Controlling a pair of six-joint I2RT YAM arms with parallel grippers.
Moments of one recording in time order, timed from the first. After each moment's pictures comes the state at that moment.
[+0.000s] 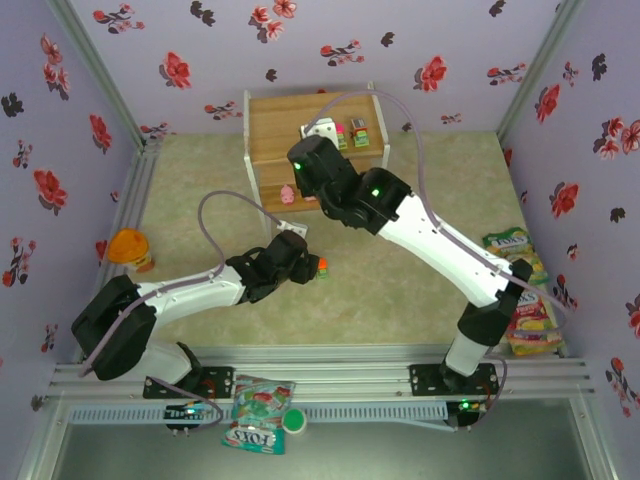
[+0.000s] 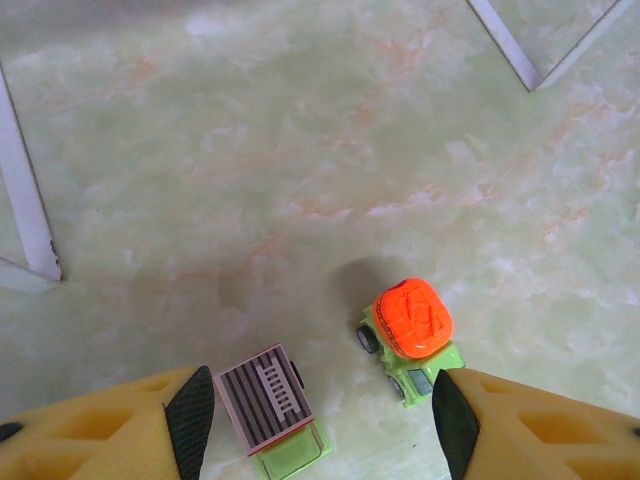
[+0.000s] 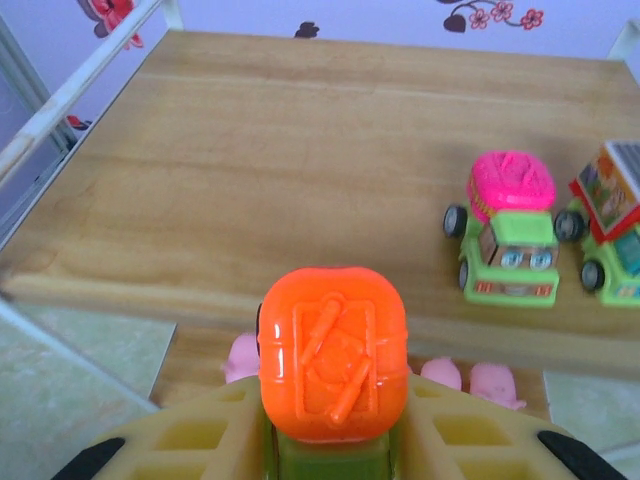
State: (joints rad) left arm -0.91 1.43 0.78 -0.16 -0.29 -0.46; right arm 0.98 1.72 2.01 -0.90 0.61 0.40
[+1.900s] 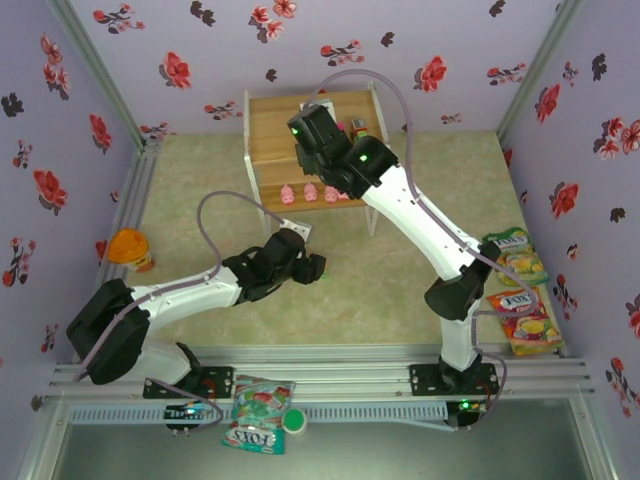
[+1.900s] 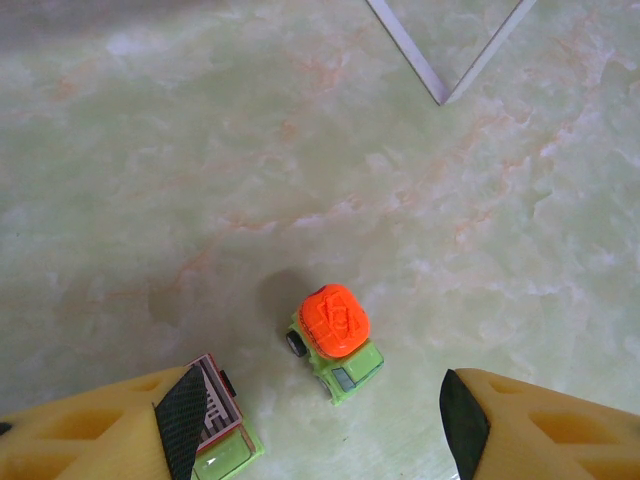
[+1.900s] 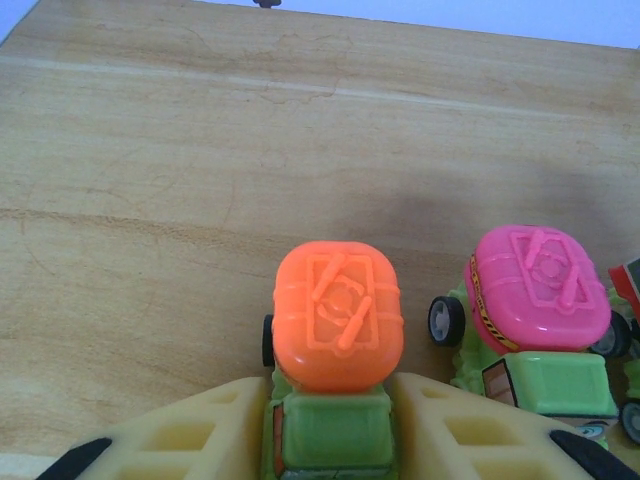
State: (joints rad) left arm -0.91 1.40 0.78 -0.12 -0.18 -0.44; right arm 0.86 1.93 2.28 -1.06 0.51 0.35
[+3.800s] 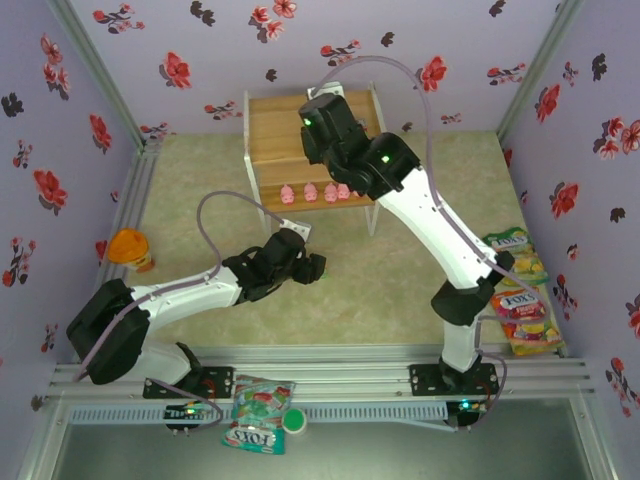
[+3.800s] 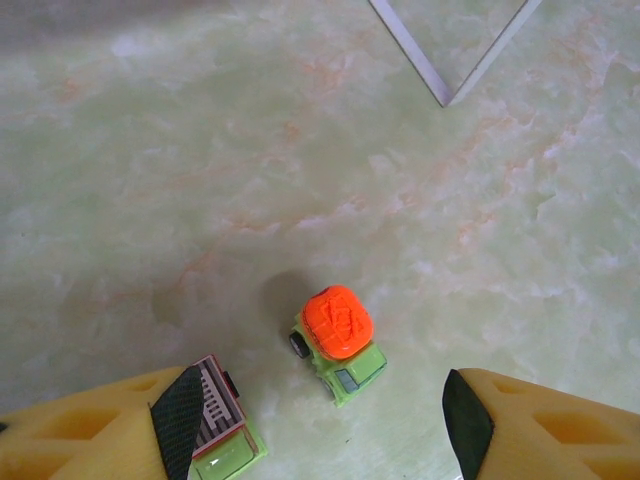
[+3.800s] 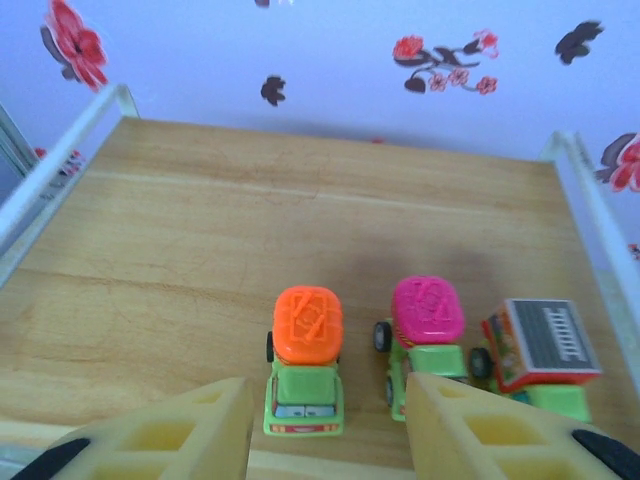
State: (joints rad) left arm -0.91 1.40 0.78 -0.12 -0.19 -0.44; right arm 0.90 1.85 2.36 -1.06 0.57 0.29
